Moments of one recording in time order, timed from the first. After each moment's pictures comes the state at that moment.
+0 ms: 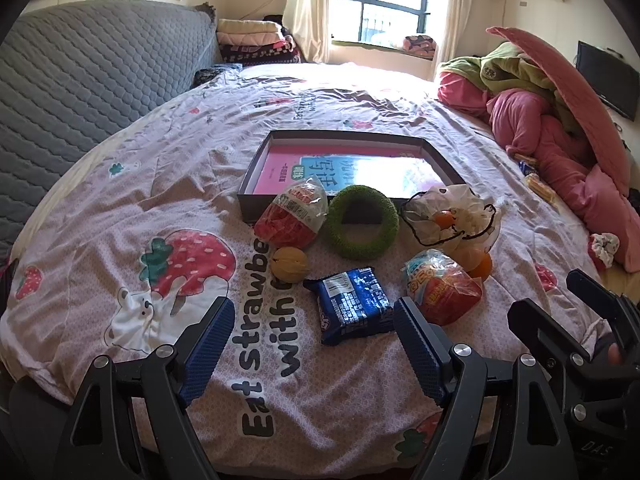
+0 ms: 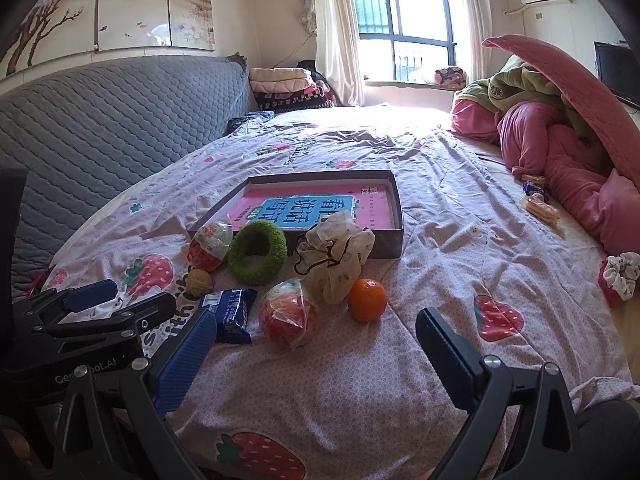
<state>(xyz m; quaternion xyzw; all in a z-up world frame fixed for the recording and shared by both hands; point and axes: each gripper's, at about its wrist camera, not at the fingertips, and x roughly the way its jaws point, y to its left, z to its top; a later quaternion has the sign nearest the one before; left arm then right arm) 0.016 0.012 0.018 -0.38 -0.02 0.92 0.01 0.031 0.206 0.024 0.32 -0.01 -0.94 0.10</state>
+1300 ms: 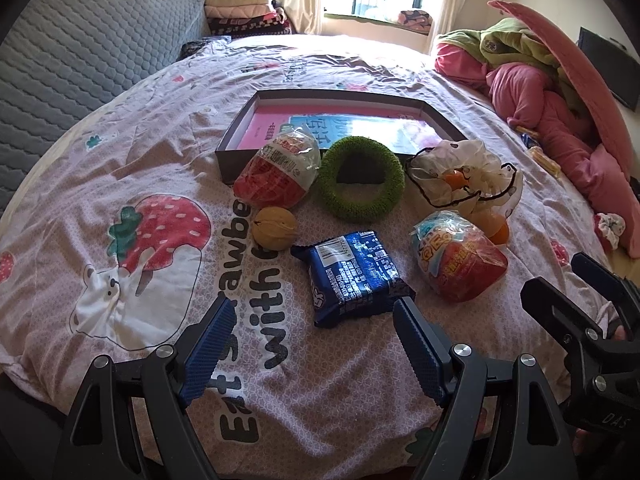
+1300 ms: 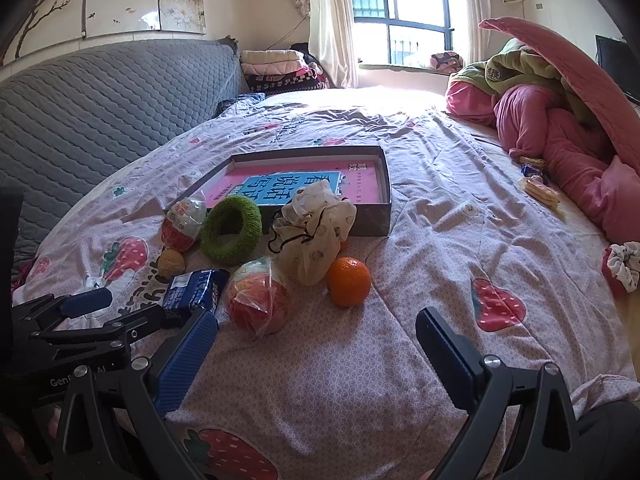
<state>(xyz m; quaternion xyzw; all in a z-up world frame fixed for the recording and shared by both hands) -0.006 0.018 -0.024 -0.43 -0.02 0.90 0.03 0.012 0.217 -0.003 0.35 -0.01 -0.93 0.10</state>
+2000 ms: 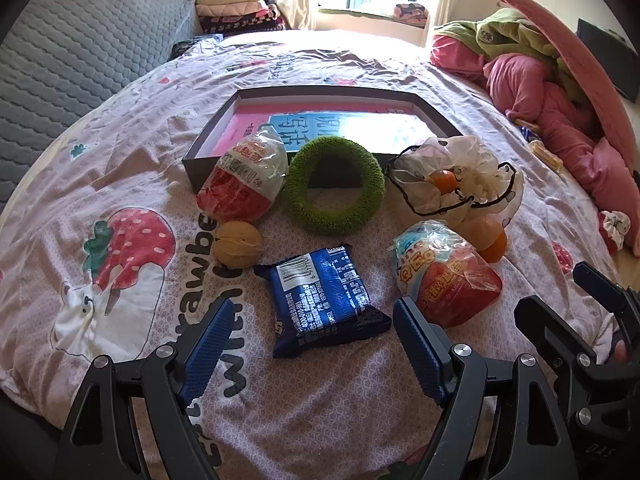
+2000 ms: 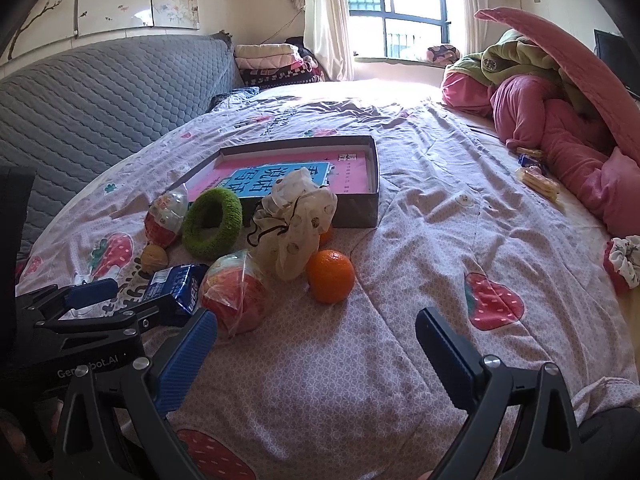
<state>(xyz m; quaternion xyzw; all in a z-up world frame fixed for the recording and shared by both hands) -0.029 0.044 -0.030 -0.44 -0.01 0.90 0.03 0.002 0.231 -0.012 0.36 -0.01 -0.93 0.08</state>
